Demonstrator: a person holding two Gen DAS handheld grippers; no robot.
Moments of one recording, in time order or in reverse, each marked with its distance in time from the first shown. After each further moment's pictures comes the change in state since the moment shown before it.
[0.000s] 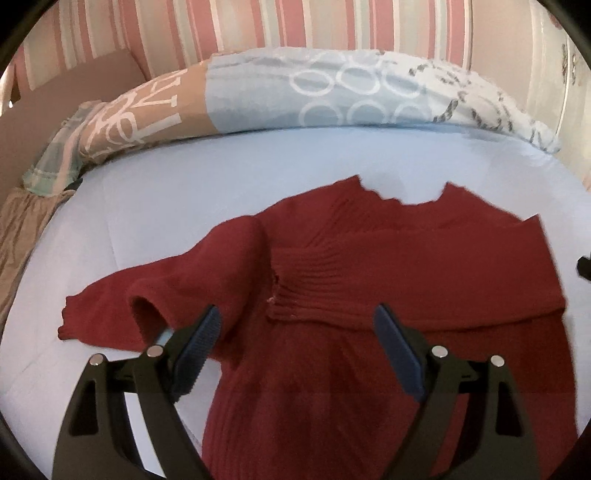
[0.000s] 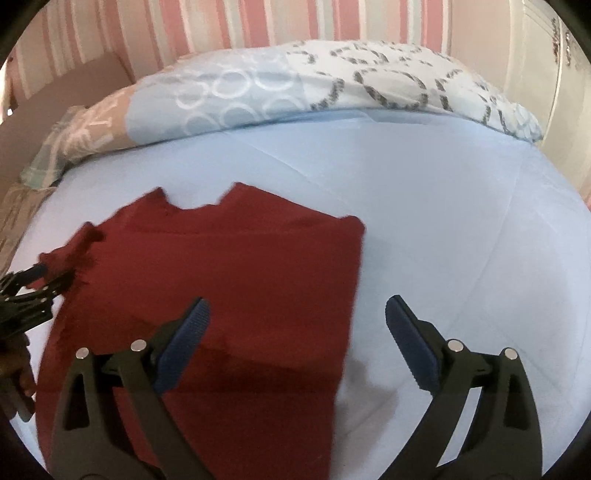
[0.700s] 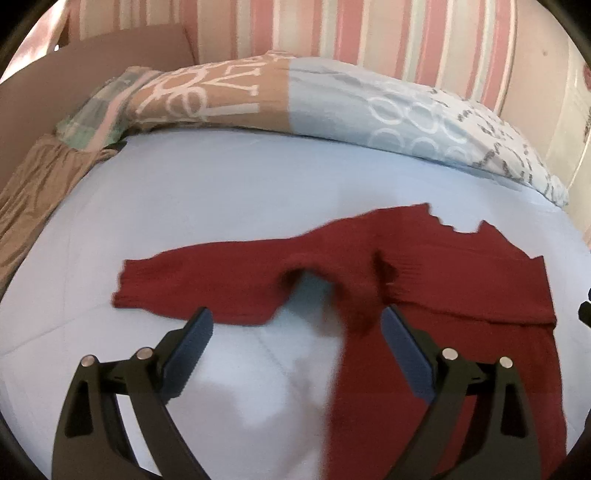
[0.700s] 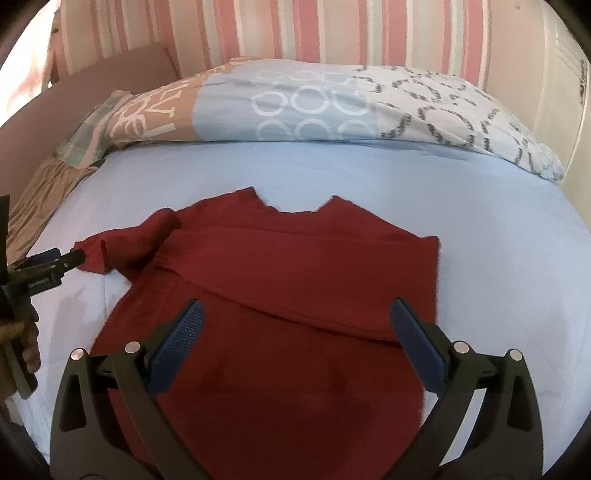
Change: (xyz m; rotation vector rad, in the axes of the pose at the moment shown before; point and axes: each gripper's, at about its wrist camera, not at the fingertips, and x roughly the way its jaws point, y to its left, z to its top) left arm -0.048 0.139 -0.032 -0.172 -0.025 0.009; right arm -0.035 0.110 -0.008 -0.104 -0.026 0.065
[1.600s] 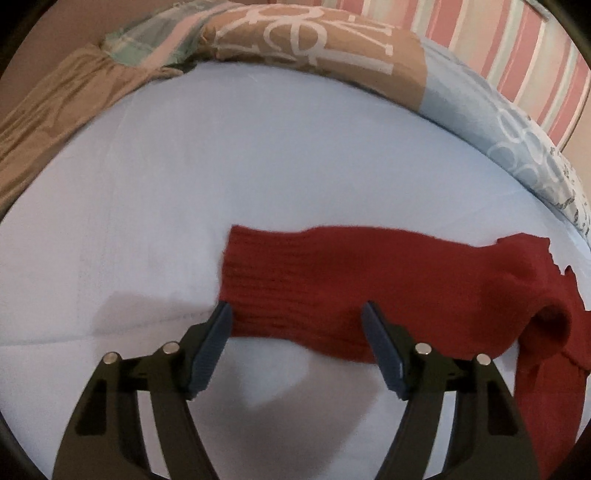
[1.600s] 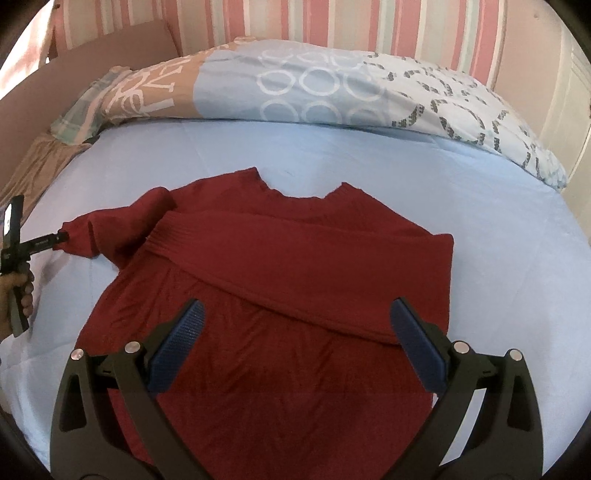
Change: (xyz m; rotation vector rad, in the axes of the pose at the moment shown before) left arm 0.095 0.169 -0.013 -0.213 0.125 0.047; right arm 0.026 0.003 0.001 -0.036 0.070 -0.048
